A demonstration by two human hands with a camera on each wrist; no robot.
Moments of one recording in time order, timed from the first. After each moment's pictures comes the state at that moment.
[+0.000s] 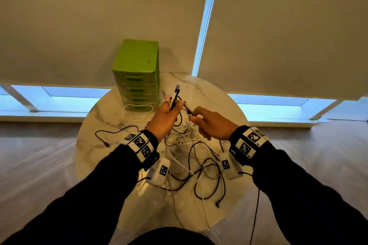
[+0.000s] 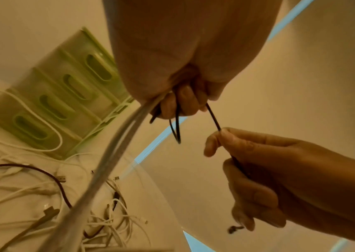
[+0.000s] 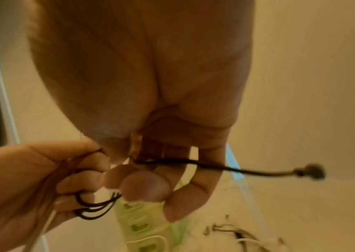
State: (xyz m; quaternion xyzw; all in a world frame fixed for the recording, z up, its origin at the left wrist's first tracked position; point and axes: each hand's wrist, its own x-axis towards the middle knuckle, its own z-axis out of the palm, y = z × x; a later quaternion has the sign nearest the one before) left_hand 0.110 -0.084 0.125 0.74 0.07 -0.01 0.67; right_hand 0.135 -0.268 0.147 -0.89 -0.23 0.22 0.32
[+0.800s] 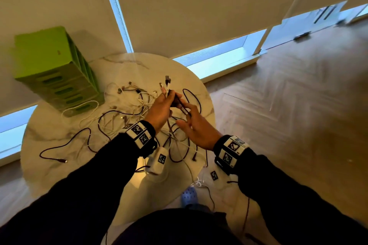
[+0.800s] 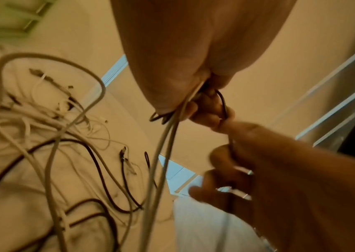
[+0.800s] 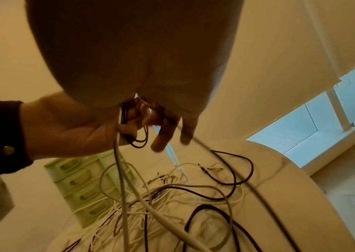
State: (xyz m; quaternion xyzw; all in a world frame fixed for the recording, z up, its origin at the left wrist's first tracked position) left_hand 0.086 -0.212 0.082 0.68 -0.03 -0.23 0.70; right_hand 0.001 -0.348 0.066 -0.87 -0.04 0.04 0.48
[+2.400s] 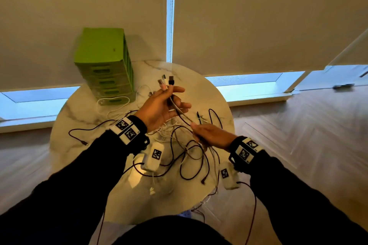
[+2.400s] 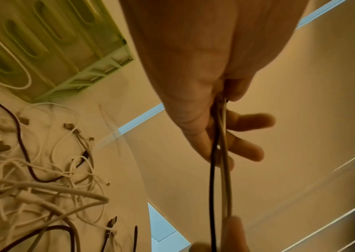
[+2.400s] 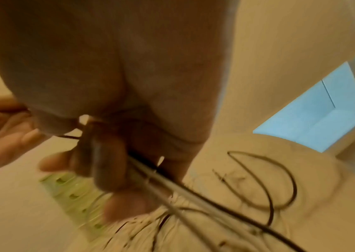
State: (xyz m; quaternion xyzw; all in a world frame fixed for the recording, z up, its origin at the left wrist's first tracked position) left_hand 0.109 -0.132 0.128 0.50 0.00 -0.21 0.84; right_hand 0.069 -0.342 0.091 -0.81 -0.10 0.32 0.48
